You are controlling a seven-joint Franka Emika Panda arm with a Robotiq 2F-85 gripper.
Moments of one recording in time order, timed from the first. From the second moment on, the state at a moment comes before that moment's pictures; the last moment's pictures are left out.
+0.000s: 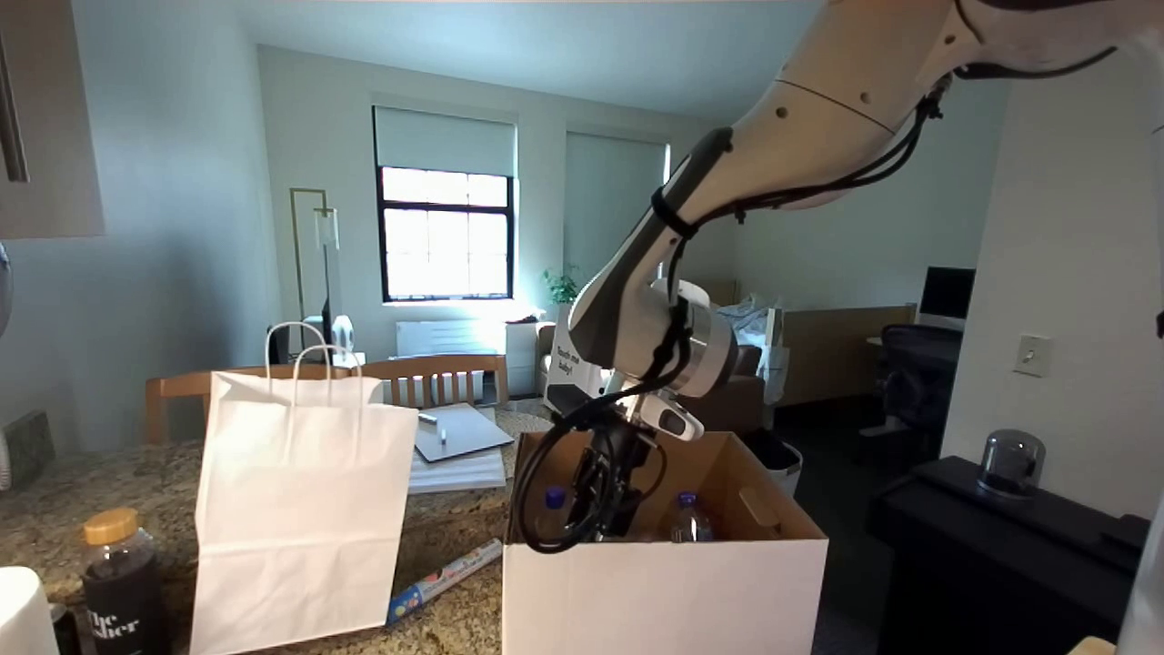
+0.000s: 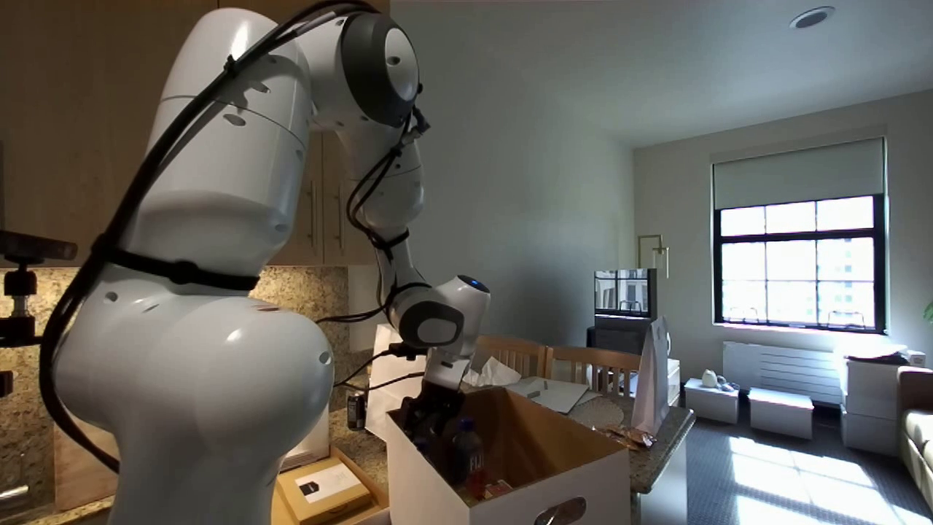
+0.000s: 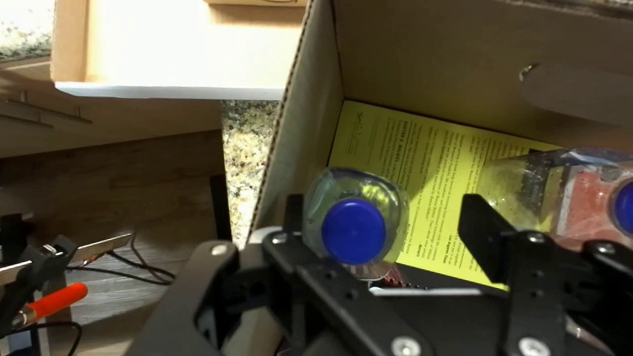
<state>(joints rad) 0.15 0.21 0.17 -2.43 0.78 2.64 1.39</state>
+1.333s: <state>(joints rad) 0.14 -0.30 0.16 -2.61 0.40 2.33 1.64</state>
